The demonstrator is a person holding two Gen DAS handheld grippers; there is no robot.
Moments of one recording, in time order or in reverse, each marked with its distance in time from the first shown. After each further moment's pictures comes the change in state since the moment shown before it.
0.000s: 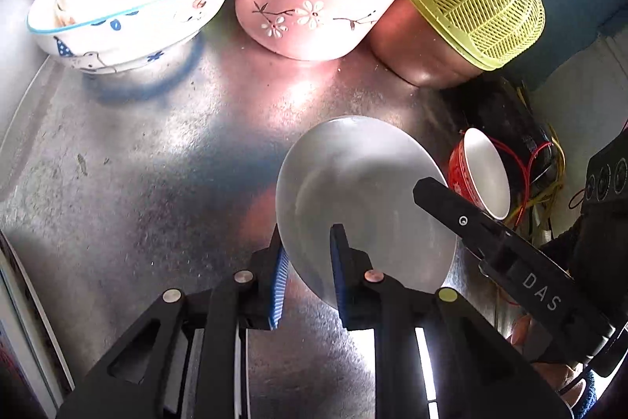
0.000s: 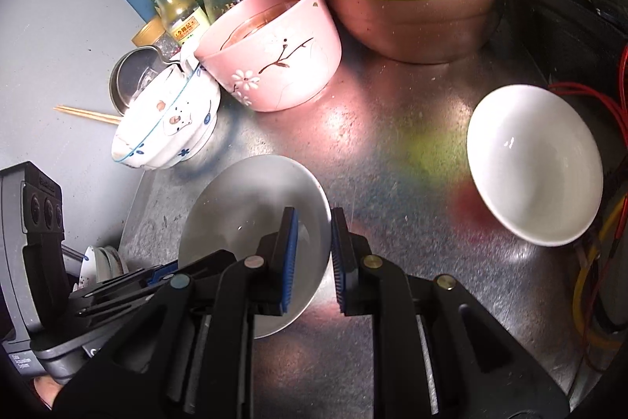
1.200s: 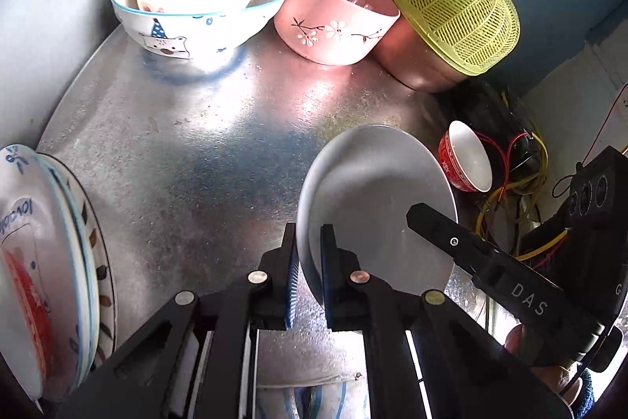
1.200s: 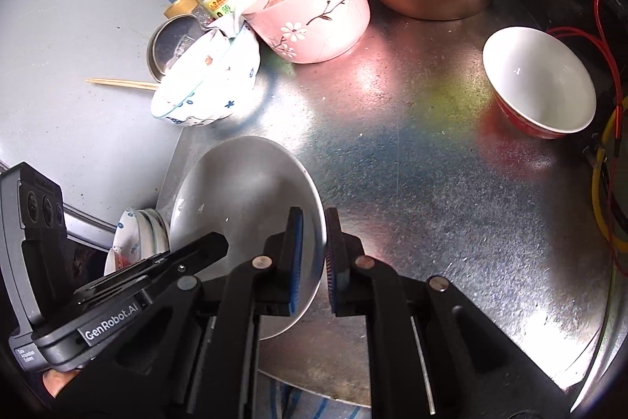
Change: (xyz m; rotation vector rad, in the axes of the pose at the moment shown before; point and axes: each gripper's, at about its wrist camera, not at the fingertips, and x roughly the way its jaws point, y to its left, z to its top) left arm -0.077 0.028 -0.041 -0.041 -0.061 0.012; right arm -0.030 0.032 -0.041 0.034 0.067 0.063
